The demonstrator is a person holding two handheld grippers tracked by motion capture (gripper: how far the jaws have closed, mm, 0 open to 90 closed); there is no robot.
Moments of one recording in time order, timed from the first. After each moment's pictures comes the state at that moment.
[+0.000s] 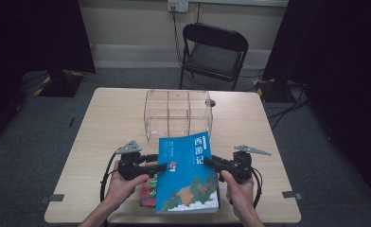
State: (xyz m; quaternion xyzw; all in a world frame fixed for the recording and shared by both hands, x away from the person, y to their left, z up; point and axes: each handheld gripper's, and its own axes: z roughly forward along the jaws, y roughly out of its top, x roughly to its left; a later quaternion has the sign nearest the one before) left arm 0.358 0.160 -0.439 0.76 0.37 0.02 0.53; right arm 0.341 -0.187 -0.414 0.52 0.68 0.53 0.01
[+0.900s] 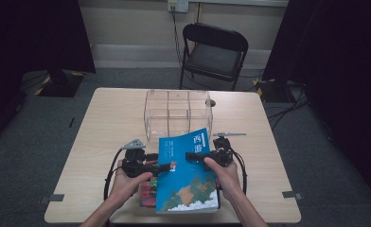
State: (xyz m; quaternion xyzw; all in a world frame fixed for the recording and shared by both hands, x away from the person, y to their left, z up) left arm 0.368 0.150 -0.442 0.76 0.40 0.00 0.51; right arm 0.400 -0.146 -0.423 0.46 0.73 0.50 -0.10
